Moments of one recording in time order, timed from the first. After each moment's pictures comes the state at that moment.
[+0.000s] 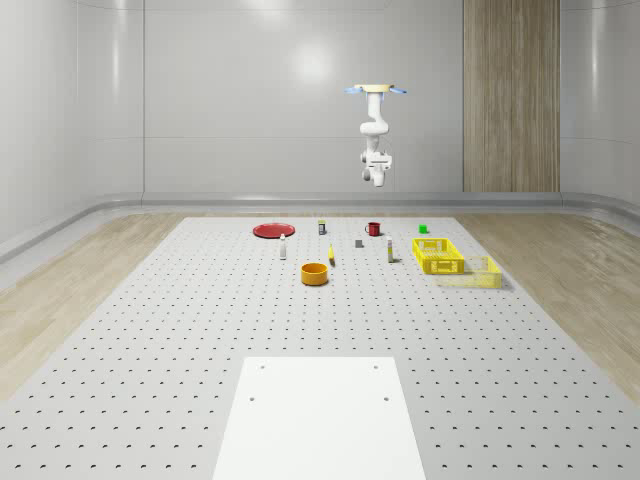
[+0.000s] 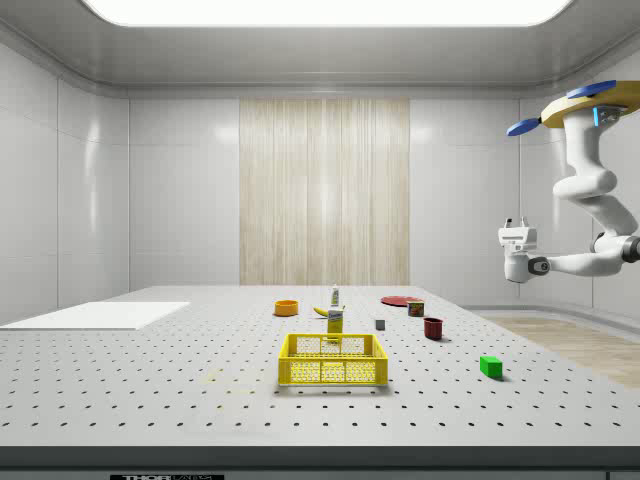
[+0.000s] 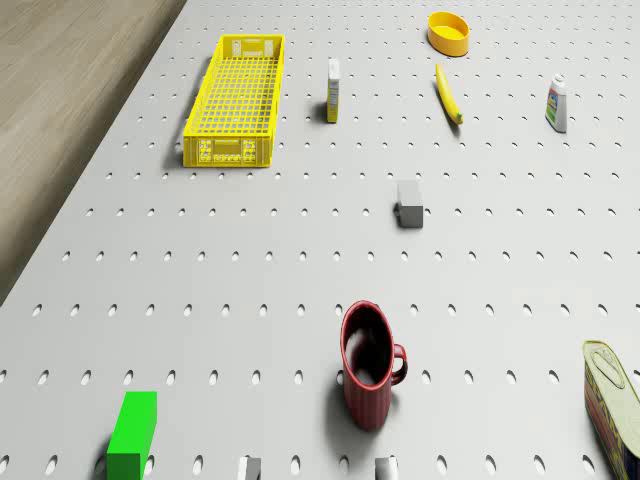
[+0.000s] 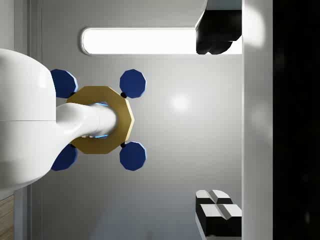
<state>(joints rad) 0.00 -0.79 0.00 -2.34 0.00 1.55 0.79</state>
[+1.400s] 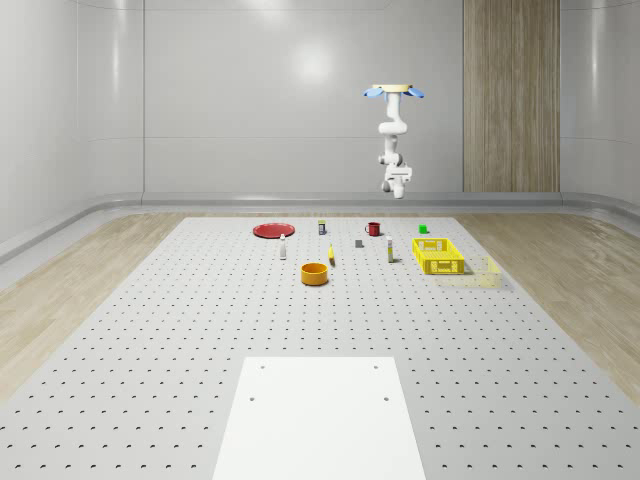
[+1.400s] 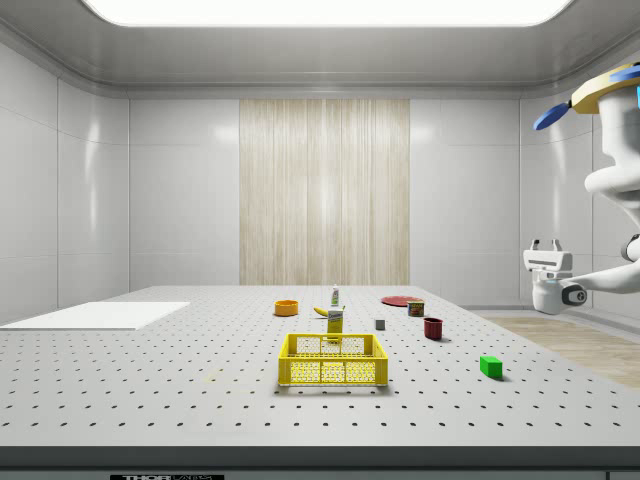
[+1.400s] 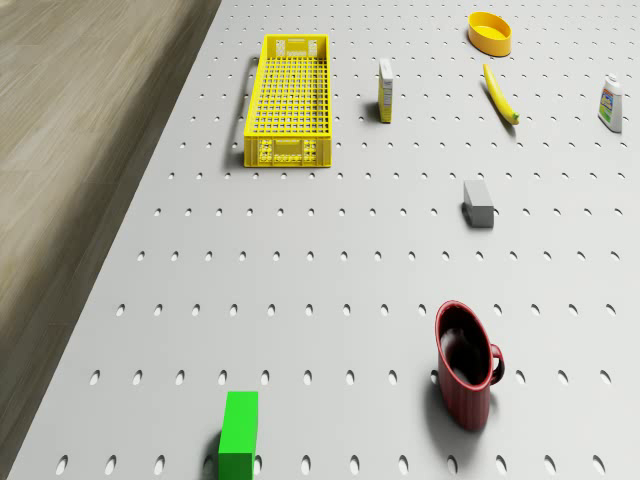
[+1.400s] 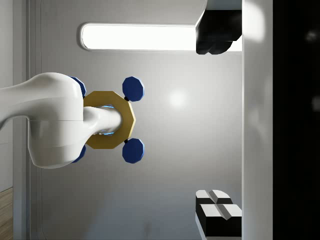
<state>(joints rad) -0.01 -0.70 0.00 -2.04 0.00 1.36 0.78</state>
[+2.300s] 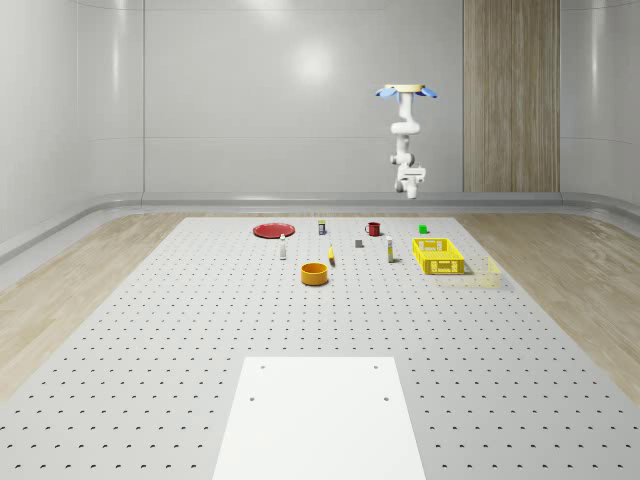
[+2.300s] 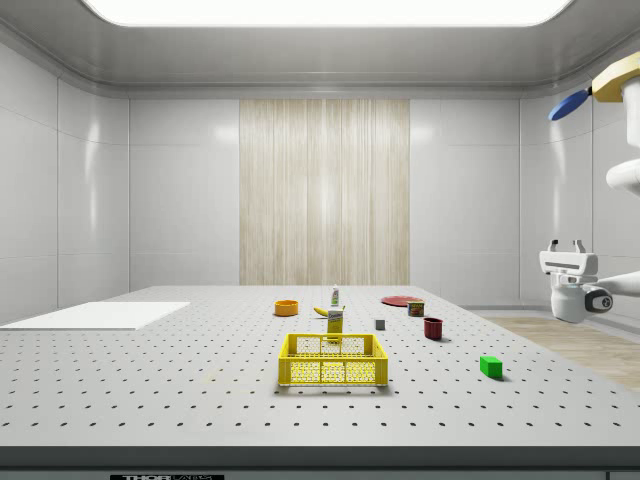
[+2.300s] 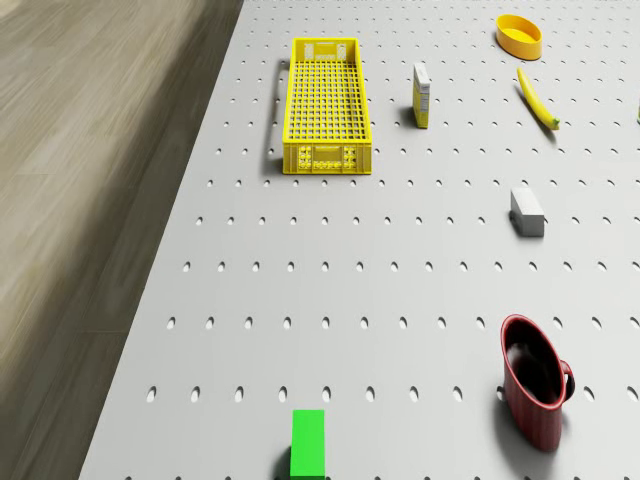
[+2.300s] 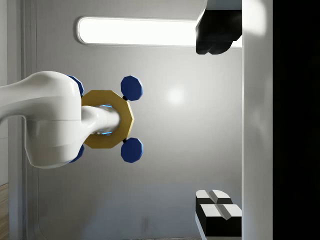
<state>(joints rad) -0.01 -0.71 0.01 -2.05 0.00 1.38 0.78</state>
